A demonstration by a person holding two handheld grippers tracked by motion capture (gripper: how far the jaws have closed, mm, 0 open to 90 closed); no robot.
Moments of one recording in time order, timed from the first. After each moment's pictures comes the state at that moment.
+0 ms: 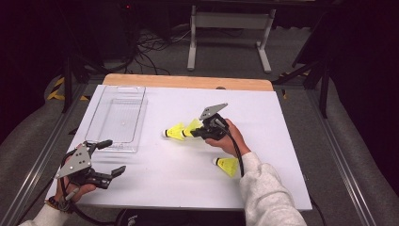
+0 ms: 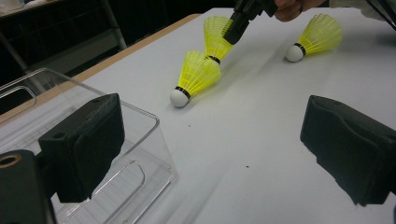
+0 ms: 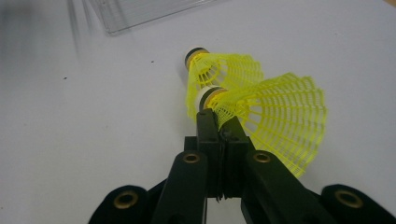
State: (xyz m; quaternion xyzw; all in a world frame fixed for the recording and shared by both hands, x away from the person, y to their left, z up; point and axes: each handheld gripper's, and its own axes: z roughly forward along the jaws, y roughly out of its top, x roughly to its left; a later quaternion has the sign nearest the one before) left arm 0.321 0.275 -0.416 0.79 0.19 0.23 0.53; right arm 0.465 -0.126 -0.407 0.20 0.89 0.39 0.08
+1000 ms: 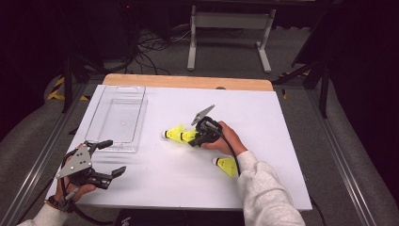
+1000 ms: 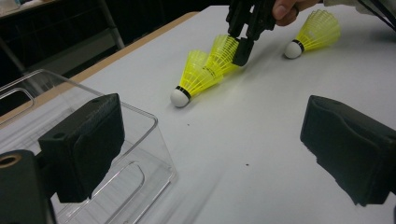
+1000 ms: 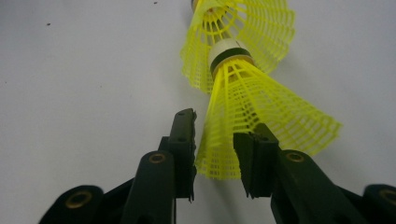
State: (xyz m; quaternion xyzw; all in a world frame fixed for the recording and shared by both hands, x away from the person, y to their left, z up) left arm 0.321 0.274 -0.416 0.80 0.19 0.23 0.53; right arm 0.472 -0.111 -0.425 0.20 0.93 0.30 0.03
